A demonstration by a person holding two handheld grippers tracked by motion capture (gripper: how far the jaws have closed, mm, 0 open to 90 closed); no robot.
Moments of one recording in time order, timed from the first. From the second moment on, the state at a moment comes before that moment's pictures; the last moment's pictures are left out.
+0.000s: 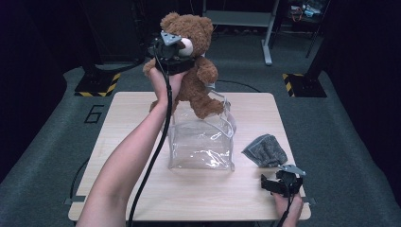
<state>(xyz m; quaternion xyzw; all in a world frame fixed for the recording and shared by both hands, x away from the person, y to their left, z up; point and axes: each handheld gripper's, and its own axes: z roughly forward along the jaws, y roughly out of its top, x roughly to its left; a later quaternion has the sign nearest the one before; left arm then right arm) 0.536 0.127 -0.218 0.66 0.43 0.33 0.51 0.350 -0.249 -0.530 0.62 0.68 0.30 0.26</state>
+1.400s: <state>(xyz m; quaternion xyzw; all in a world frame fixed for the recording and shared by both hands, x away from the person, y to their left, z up) 0.505 0.121 -0.295 0.70 0.45 0.27 0.49 0.350 -0.248 -0.530 0.62 0.68 0.30 0.26</state>
